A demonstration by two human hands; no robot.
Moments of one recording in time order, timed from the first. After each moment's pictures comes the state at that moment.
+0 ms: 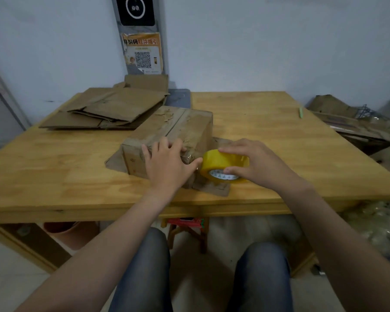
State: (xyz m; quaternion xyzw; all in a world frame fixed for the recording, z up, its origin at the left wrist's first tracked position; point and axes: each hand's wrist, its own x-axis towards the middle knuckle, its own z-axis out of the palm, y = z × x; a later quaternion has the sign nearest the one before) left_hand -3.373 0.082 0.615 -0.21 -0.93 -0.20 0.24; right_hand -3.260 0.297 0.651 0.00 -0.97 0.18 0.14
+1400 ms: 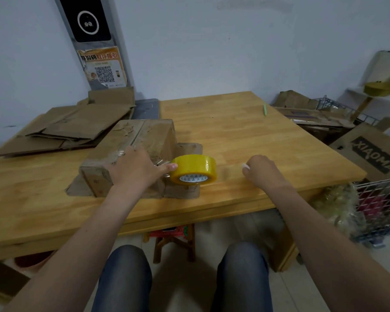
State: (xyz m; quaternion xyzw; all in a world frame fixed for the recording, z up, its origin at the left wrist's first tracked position) left_hand -3.367 0.117 0.661 -0.15 -0.98 -0.08 0.07; right_hand -3.230 0.400 0.608 -0.31 -0.94 0.15 0.05
